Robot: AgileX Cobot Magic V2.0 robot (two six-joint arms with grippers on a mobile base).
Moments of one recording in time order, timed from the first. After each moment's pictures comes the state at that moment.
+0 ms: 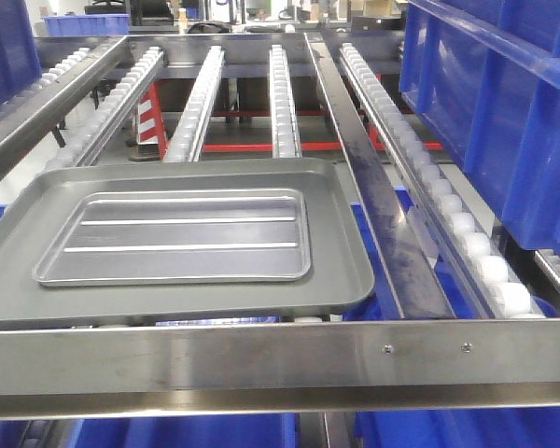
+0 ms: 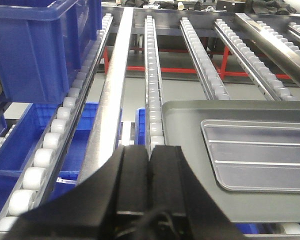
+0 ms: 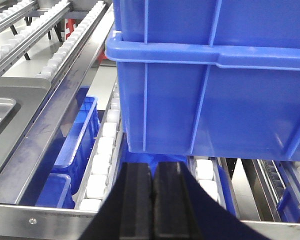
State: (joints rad) left arm -0.06 -0.01 0.03 -0.11 0.08 0.07; right arm 0.03 -0.01 0.03 0.04 0.13 -0.02
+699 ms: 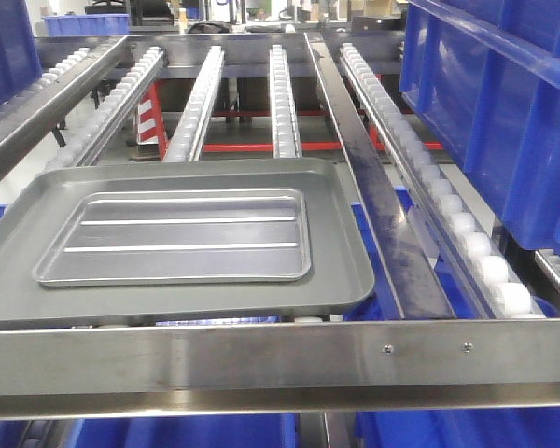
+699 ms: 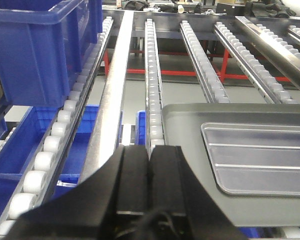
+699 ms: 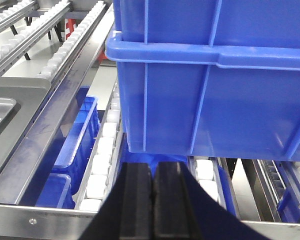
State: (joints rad) left arm -0.06 -0.01 0.03 -0.11 0.06 0.07; right arm 0.03 -0.01 0.03 0.04 0.13 -0.02
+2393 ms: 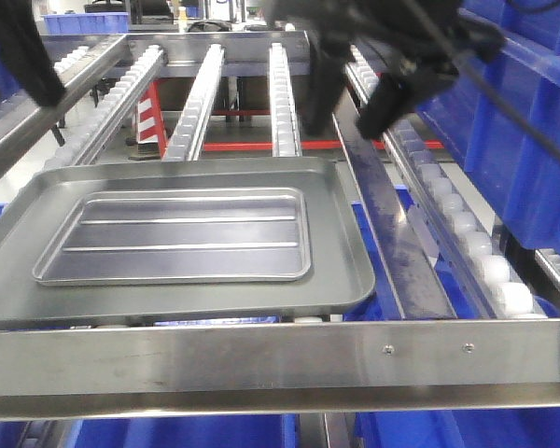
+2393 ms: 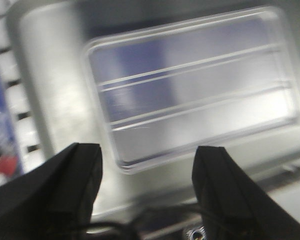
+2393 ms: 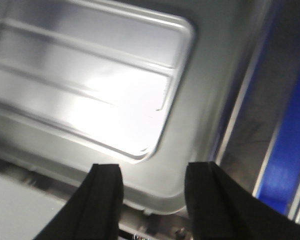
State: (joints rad) left arm -0.34 1.42 -1.14 -0.10 0.75 -0.03; right arm 0.53 1.64 -1.29 0.08 0.71 0.28
